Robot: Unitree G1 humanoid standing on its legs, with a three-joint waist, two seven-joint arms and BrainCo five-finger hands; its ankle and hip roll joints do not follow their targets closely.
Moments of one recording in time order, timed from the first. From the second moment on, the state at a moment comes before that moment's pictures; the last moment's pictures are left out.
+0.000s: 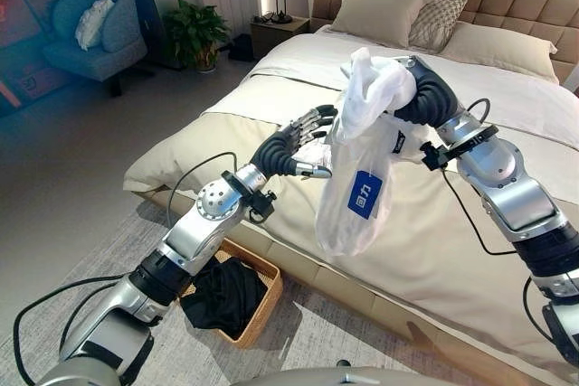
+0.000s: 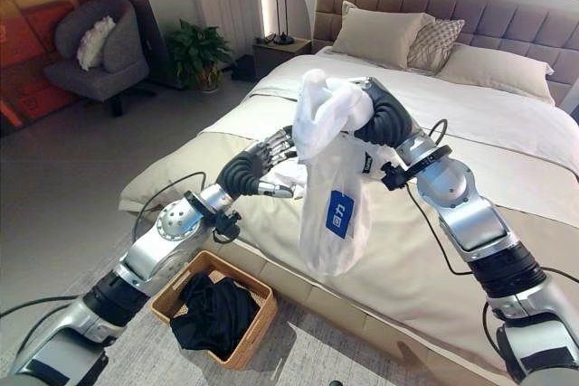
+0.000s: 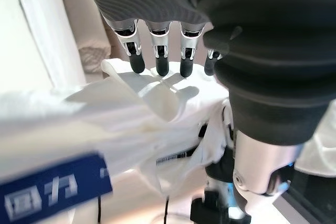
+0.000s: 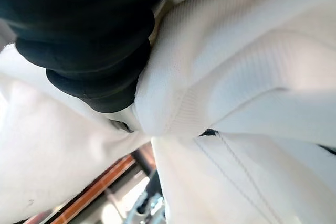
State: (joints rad) left arm -0.50 0.57 -0.57 -0.03 -0.59 -0.14 -0.17; right arm -0.59 -0.80 0.33 -0.08 0.27 -0.15 0.06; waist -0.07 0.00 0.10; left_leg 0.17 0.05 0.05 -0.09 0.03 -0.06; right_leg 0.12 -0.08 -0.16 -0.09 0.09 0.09
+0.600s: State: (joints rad) left arm -0.57 0.47 -0.61 0.10 -0.52 -0.12 -0.13; right arm -0.62 -0.74 0.40 -0.16 0.35 -0.15 0.11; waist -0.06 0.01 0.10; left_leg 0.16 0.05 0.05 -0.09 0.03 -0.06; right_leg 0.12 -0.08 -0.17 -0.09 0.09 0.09
